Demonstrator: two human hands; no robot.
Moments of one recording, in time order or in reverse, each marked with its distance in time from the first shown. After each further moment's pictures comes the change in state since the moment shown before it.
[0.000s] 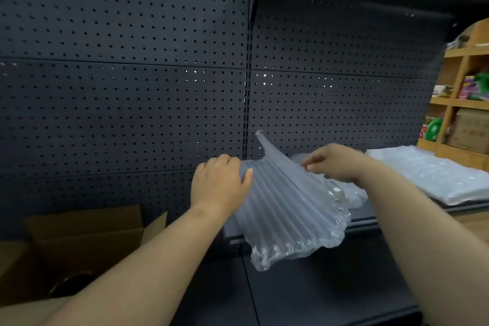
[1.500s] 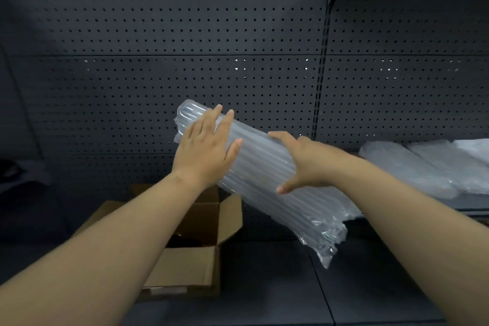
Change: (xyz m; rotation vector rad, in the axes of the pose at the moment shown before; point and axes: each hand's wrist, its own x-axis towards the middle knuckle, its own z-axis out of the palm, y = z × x) left_hand -0.049 -0.158 -0.082 0.143 0.059 -0.020; right_hand -0.036 -0.162 0.101 -0.405 -0.088 -0.378
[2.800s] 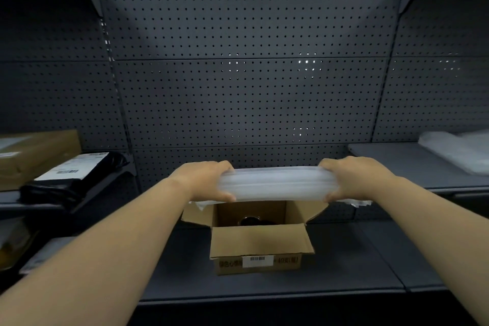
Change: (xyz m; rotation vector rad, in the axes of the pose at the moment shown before) left_hand -0.106 -0.254 -0.063 0.053 -0.544 0.152; right_hand -0.009 -0.186 0.040 -0.310 0.033 0.038
